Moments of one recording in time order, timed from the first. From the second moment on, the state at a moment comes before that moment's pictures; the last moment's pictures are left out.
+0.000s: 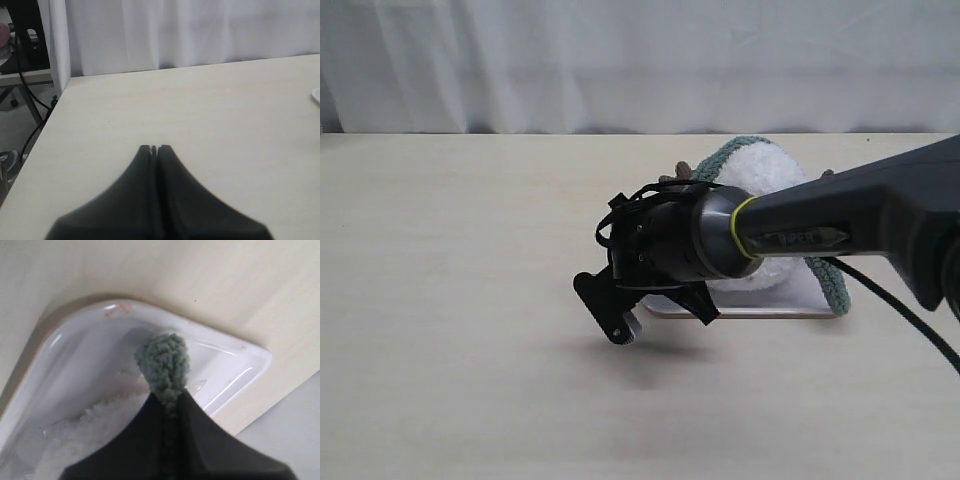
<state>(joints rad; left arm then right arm) -0.06 0.00 0.00 0.04 0.32 0.05 0.77 2.14 -1.33 -1.04 0.71 -0.59</state>
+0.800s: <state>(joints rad) -0.06 0.00 0.00 0.04 0.32 0.05 0.77 1.98 -1.33 -0.80 0.60 -0.66</state>
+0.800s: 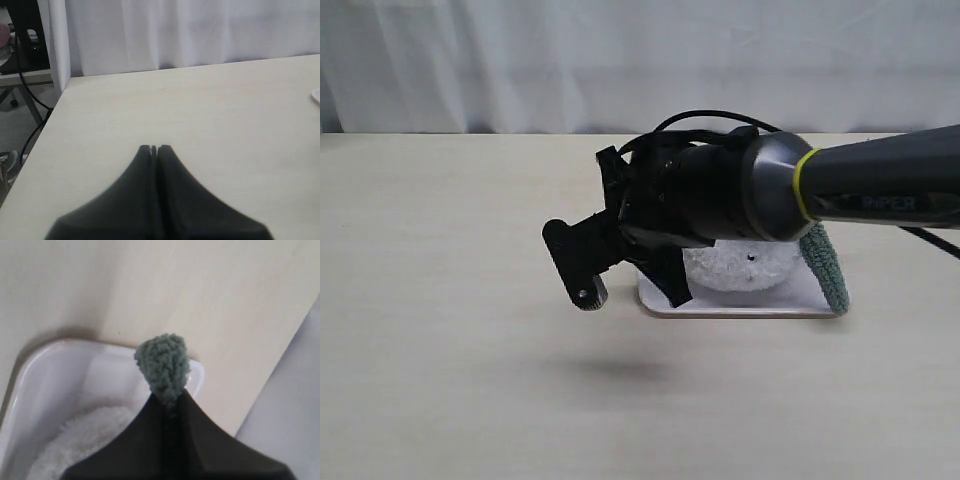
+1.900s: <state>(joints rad) -0.06 0.00 0.00 0.04 0.32 0.05 0.52 1.91 -1.36 -0.46 0.31 -0.95</state>
